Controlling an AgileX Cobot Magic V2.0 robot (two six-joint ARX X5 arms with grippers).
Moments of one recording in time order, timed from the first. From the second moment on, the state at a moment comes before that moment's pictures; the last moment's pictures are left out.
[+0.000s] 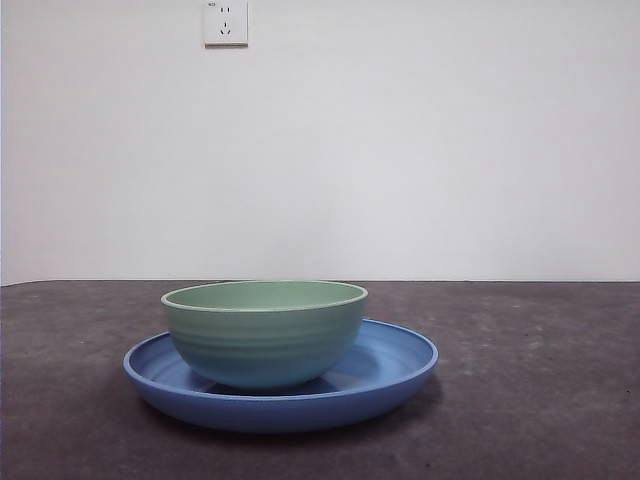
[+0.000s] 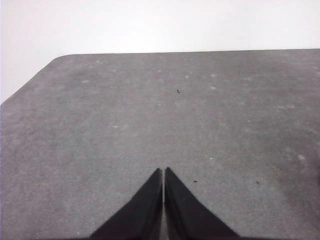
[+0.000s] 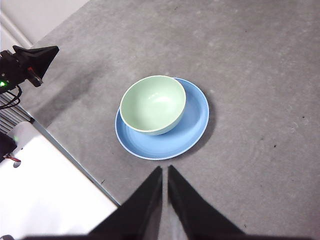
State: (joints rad) left arm -0.03 0.00 0.03 -0.18 0.02 0.03; right arm 0.46 0.65 1.19 -1.16 -0.34 0.08
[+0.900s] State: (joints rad) left arm -0.03 0.00 0.03 -0.18 0.02 0.03; right arm 0.36 0.62 1.17 -1.13 -0.37 0.08
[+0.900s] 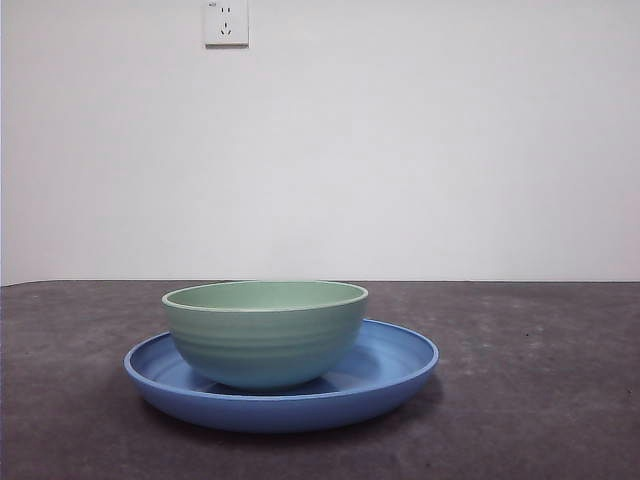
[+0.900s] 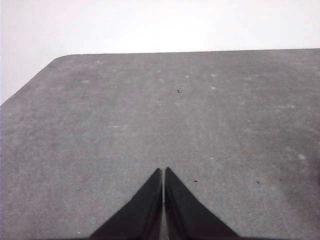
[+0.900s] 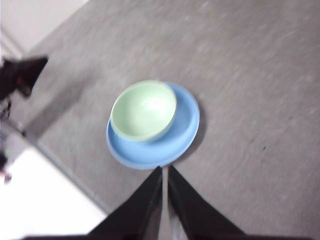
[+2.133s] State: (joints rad) left arm -0.03 0.00 0.03 -0.18 0.02 0.03; right arm -0.05 0.01 0.02 -0.17 0.00 -0.08
